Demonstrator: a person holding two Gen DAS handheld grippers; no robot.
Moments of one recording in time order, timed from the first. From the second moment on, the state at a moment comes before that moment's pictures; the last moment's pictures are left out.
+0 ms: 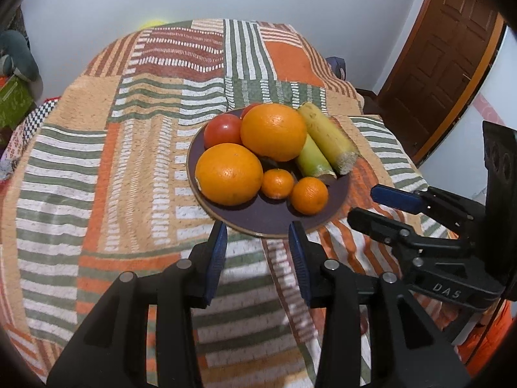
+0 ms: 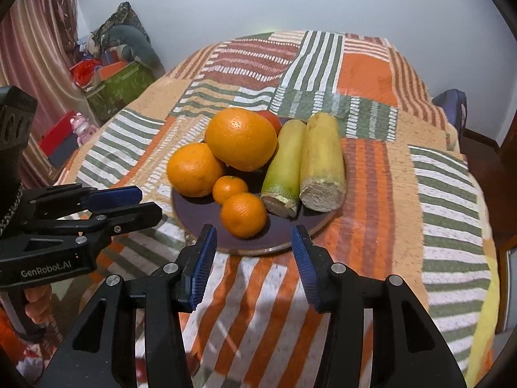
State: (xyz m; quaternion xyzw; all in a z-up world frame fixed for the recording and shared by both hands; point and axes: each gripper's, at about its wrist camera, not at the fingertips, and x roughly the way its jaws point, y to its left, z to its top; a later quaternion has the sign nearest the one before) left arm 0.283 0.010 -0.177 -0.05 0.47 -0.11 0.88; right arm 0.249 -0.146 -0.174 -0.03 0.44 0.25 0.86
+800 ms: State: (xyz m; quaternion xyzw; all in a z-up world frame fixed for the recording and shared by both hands) left arm 0.180 0.005 -0.167 -0.02 0.48 -0.13 0.87; right arm 0.164 -0.143 -0.182 -0.04 0.46 0.25 0.85
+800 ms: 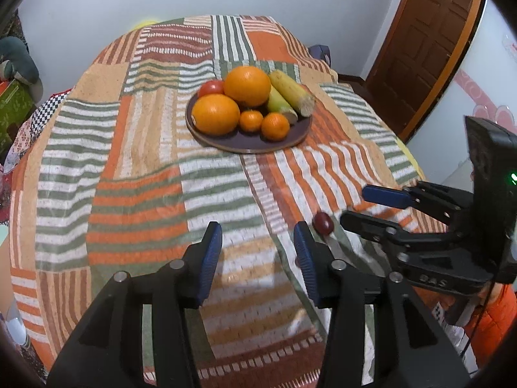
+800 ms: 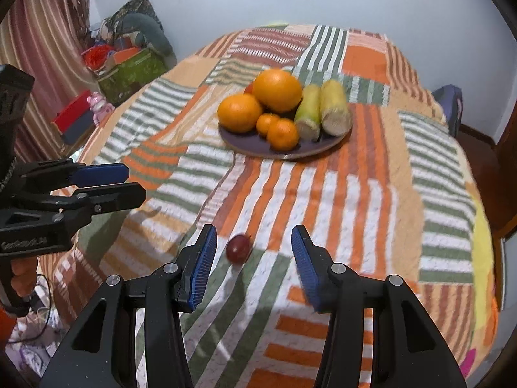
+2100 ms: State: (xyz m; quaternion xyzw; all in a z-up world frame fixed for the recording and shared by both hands) left arm 0.176 -0.046 -0.211 0.00 0.52 -0.17 0.84; right arm 0.151 -0.176 -0.181 -0.02 0.46 0.25 0.85
